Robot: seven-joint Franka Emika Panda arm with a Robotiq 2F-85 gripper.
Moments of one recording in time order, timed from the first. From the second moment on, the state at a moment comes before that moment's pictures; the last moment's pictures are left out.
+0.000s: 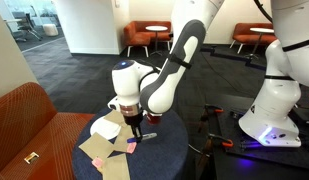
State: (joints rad) arm 0.09 0.54 0.19 -2.14 -0.11 2.62 -0.25
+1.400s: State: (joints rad) arm 0.31 0.19 -0.18 -2.38 -0.45 2.68 0.86
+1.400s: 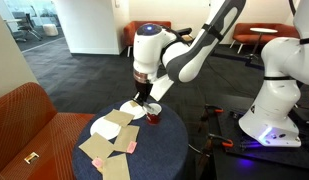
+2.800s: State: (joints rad) arm 0.29 0.20 -0.03 -2.40 -1.23 2.29 2.21
